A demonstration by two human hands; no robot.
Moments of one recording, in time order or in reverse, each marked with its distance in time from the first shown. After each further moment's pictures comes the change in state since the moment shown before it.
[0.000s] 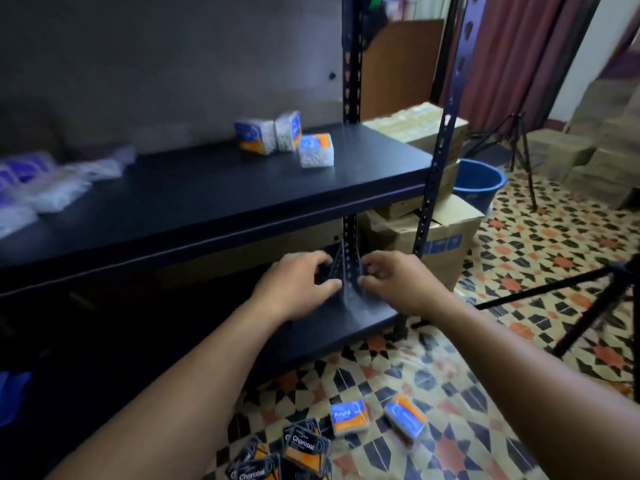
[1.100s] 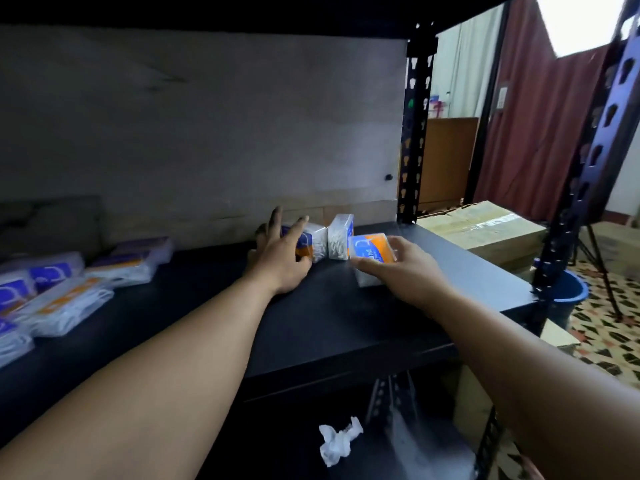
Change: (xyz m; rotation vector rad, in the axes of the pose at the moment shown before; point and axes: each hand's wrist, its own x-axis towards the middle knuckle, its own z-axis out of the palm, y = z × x) left_hand 0.218 -0.122 -0.120 0.145 0.387 -0.161; right_hand 0.217 -0.097 -0.048 0.227 0.267 -0.029
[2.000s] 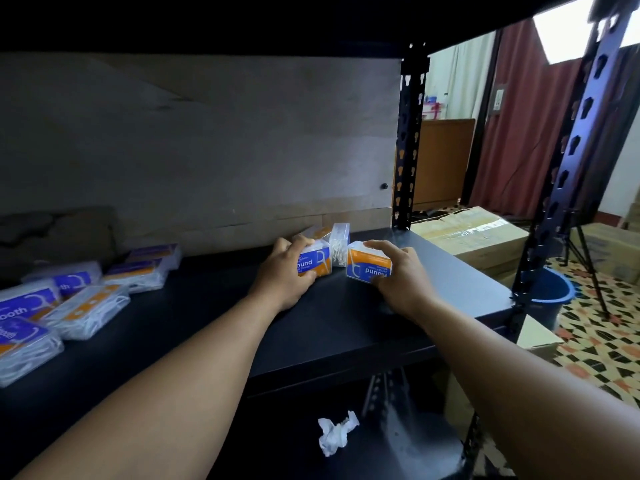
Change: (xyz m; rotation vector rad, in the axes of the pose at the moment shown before) left_hand -0.031 0.013 -0.012 -0.198 0.049 0.076; right_hand -0.002 0.004 -0.004 -0.095 0.035 -0.153
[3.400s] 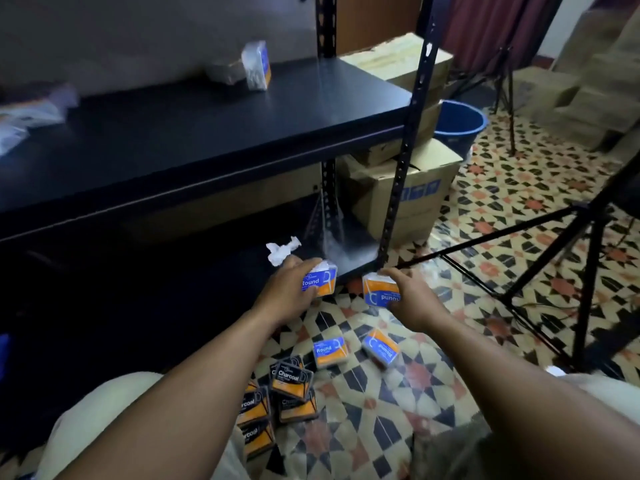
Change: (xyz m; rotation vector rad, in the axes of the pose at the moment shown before) left_hand -0.300 0.038 0.132 -0.175 -0.567 -0.016; right_hand -0.327 0.175 0.009 -0.250 -0.388 0.414
